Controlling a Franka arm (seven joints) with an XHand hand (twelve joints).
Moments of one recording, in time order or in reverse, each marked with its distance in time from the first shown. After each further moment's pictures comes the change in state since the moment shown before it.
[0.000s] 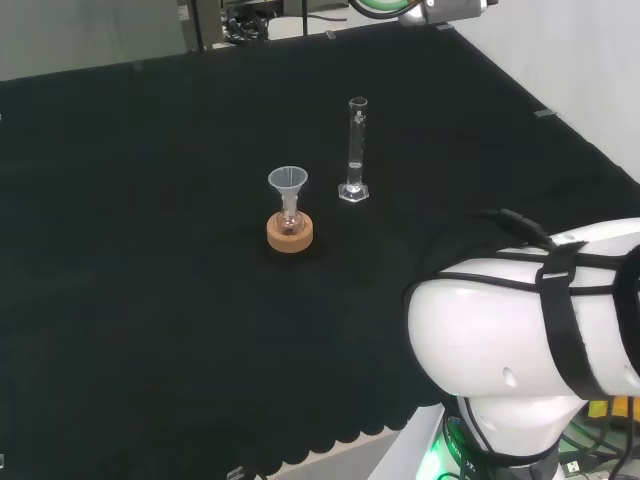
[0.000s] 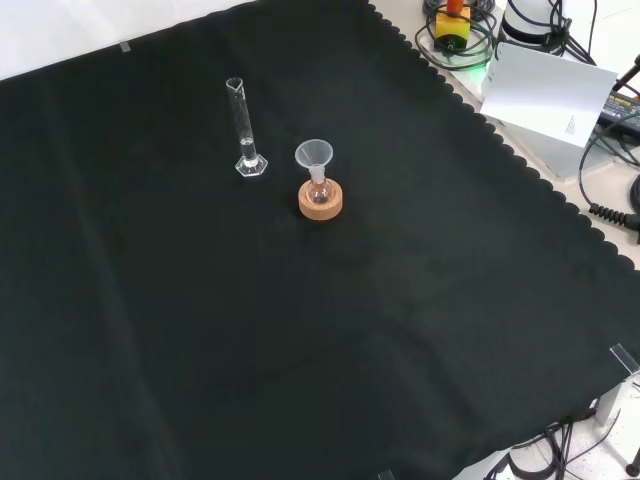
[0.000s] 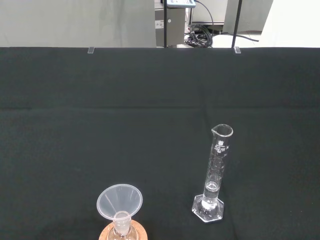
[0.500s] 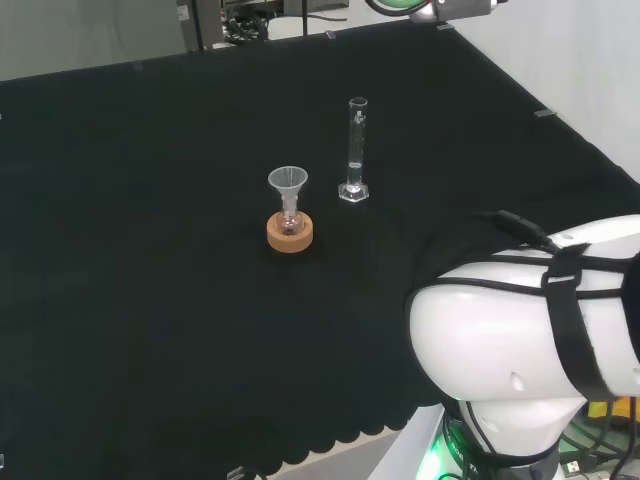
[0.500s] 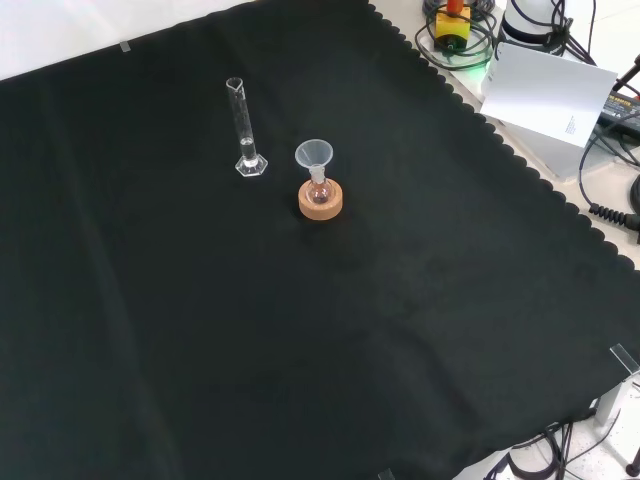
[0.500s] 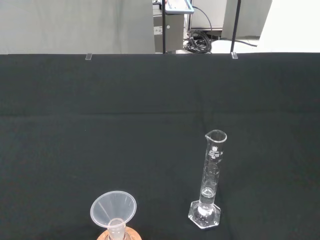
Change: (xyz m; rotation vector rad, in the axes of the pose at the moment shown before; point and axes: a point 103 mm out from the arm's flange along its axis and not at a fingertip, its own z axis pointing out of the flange) arm -0.012 0.002 -0.002 -0.015 0.016 0.005
